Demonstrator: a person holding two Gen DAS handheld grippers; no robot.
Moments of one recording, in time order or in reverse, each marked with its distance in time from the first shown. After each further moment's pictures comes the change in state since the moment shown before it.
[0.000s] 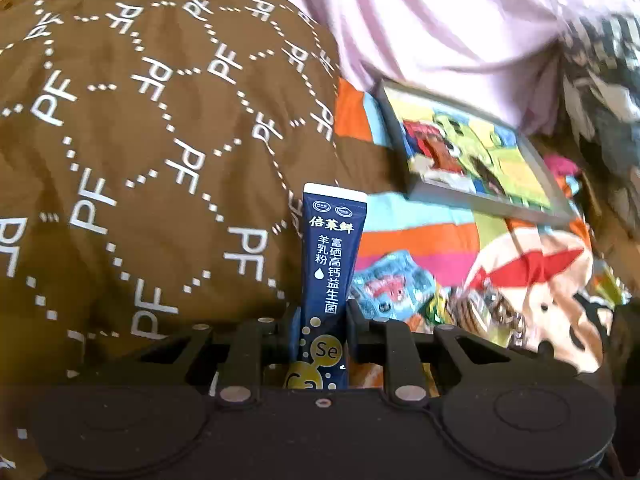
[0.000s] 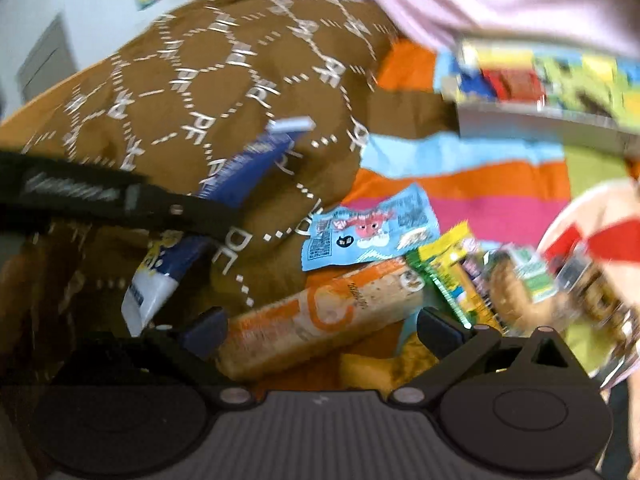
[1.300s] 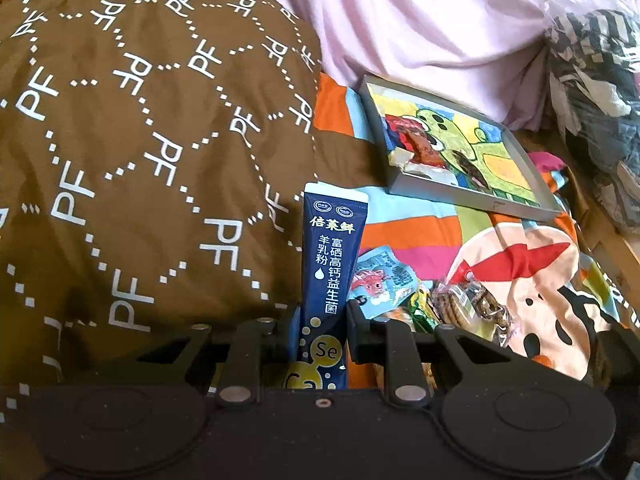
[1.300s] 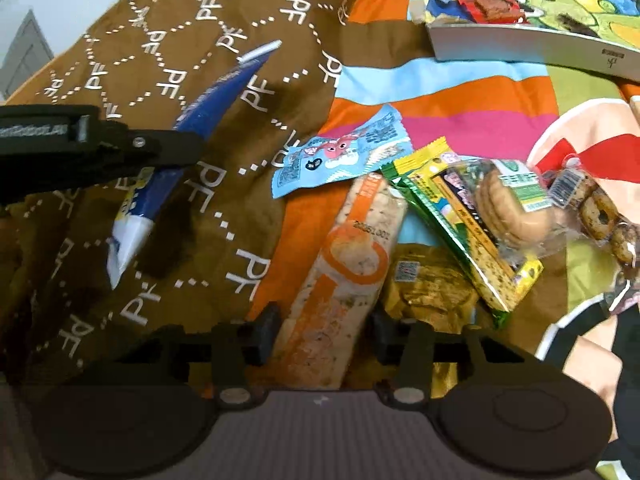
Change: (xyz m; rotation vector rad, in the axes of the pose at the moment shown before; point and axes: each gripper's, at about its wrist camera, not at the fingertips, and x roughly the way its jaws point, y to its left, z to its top) left arm 0.005 -0.009 -0.004 0.029 0.017 -0.045; right arm -0.015 -0.023 -0.033 -0.015 0.092 0.020
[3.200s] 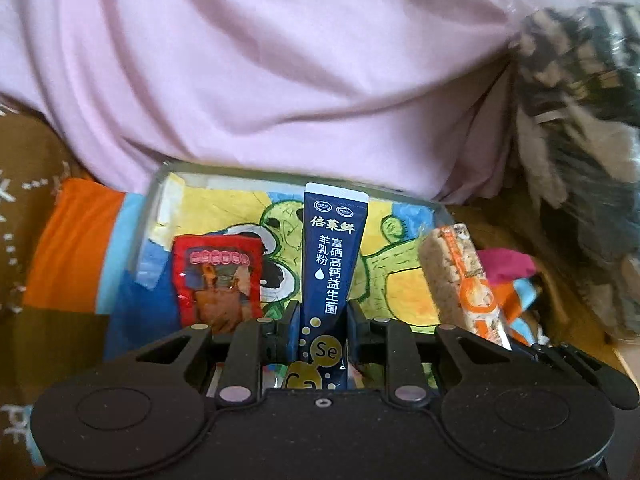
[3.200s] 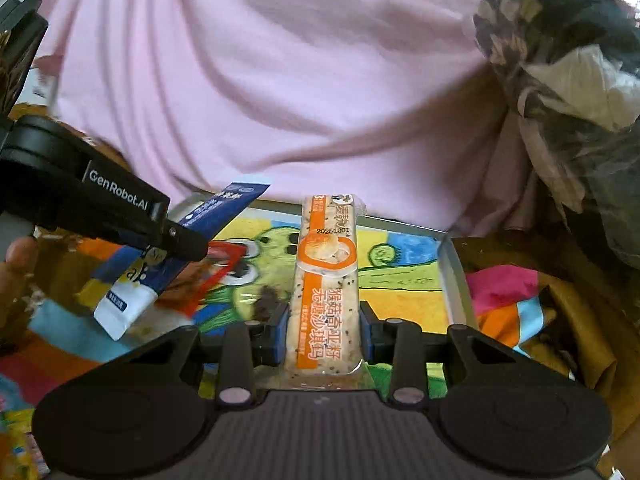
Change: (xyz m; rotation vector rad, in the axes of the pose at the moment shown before) left arm 0.190 -0.192 0.166 0.037 -0.110 -0.117; right arm -0.082 -0.191 0.148 -0.183 -0.475 -0.500
